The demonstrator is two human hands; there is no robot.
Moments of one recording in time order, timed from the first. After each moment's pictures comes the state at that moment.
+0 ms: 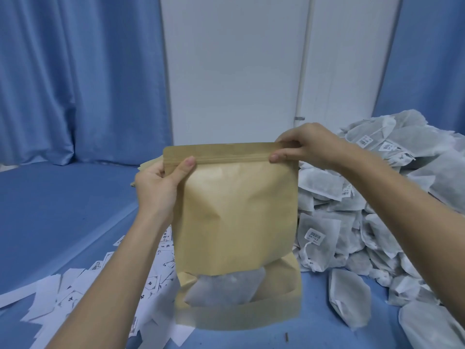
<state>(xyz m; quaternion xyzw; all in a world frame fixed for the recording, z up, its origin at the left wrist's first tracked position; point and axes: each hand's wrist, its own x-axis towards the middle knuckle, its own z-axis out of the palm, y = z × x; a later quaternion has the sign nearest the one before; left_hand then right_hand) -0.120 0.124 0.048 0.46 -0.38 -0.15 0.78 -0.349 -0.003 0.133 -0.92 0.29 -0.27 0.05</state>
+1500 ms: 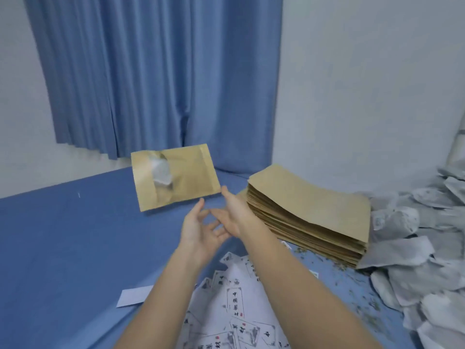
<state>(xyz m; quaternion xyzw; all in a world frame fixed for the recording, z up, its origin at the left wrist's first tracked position) 0.061 0.145 -0.010 0.35 -0.08 -0.42 0.83 0.055 0.043 0.001 -0.52 0.25 -0.16 0.80</state>
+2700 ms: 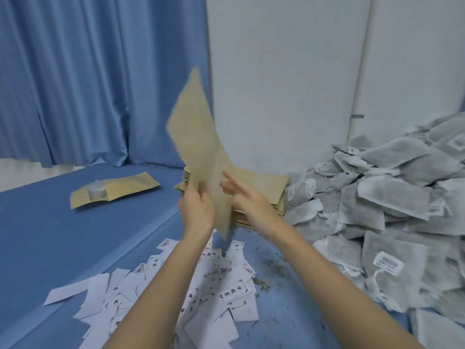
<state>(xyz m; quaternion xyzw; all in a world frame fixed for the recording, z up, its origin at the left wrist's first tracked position) -0.076 0.085 0.005 0.69 -0.32 0.06 0.64 -0.176 0.026 0.014 -0.77 0.13 -0.34 0.52</state>
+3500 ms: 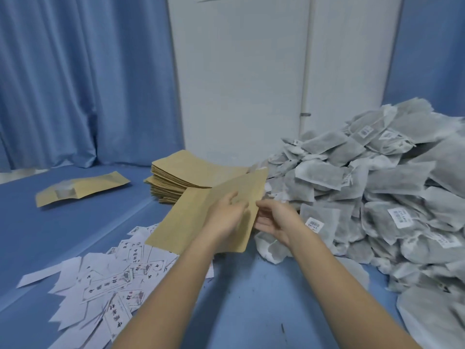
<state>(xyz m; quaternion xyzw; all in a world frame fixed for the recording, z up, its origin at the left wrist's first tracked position) -0.201 0.099 -0.008 0.70 -0.47 -0.23 0.49 -0.309 0.024 -0.023 -0.46 0.36 -0.38 0.72</state>
